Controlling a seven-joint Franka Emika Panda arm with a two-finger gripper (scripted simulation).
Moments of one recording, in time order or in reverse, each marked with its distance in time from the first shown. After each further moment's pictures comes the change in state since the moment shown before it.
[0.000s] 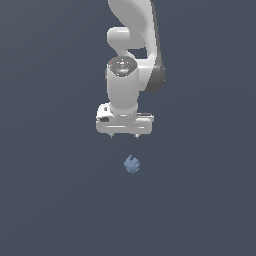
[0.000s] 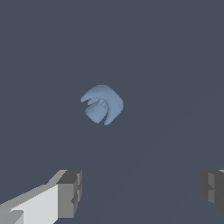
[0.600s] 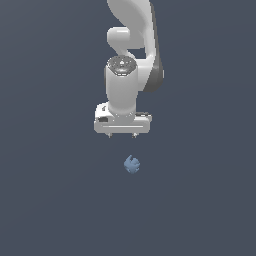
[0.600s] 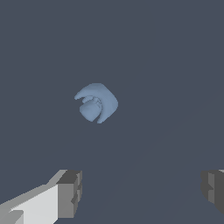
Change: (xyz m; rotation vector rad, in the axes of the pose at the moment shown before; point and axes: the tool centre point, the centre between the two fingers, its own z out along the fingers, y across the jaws) arm 0.000 0.009 -0.001 -0.028 -0.003 -0.044
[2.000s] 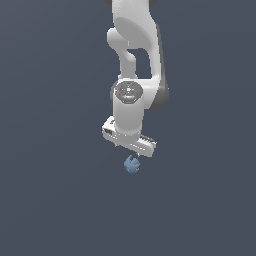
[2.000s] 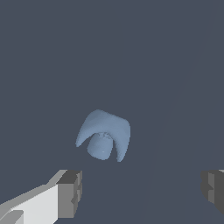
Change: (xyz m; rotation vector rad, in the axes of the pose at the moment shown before) arm 0.037 -0.024 0.045 0.021 -0.017 0.450
